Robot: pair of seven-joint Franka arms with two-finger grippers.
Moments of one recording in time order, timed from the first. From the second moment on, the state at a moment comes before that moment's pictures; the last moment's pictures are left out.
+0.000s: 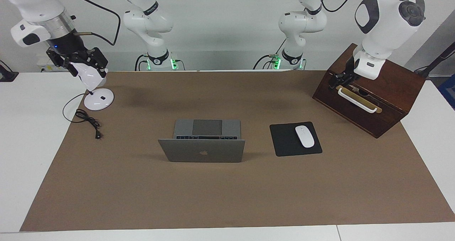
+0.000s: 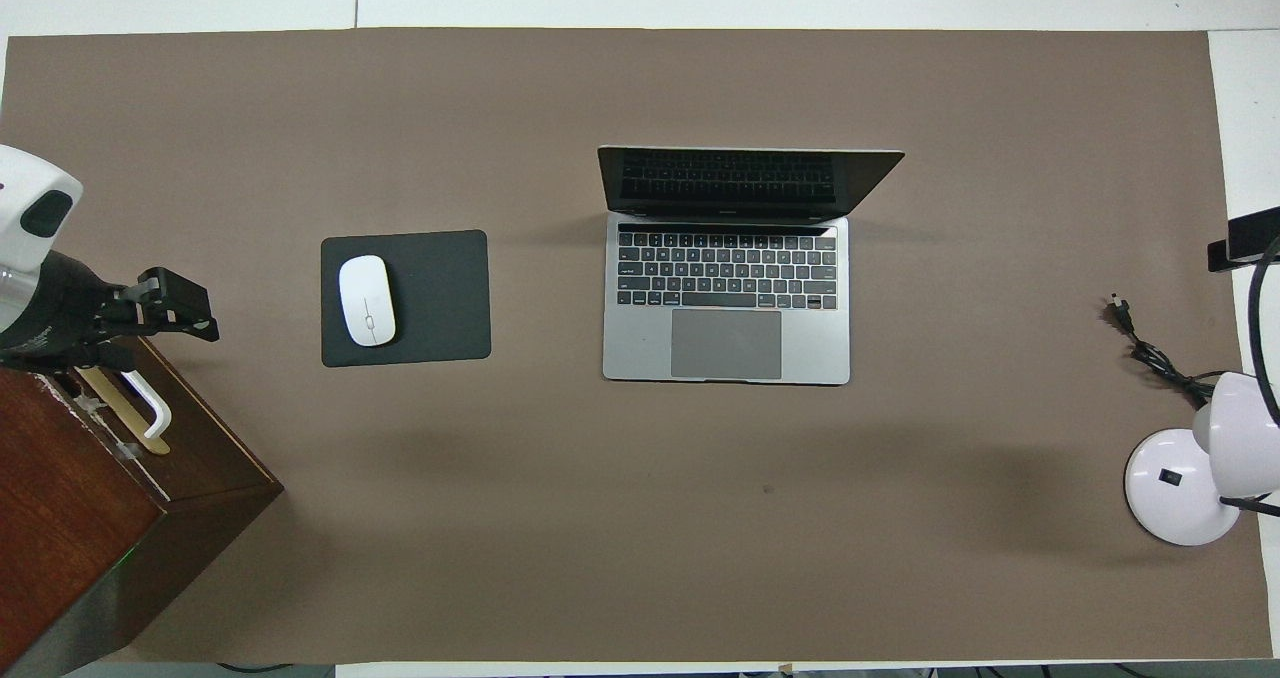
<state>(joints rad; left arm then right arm) -0.04 -0.08 0.01 -1.83 -0.07 1.62 -0.28 -0.10 -0.02 -0.01 -1.52 0.01 1.50 -0.01</state>
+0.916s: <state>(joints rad) -0.01 -0.06 -0.05 -1.69 -0.02 1.57 -0.16 -0.11 -0.02 0.00 -1.55 0.01 1.49 -0.01</state>
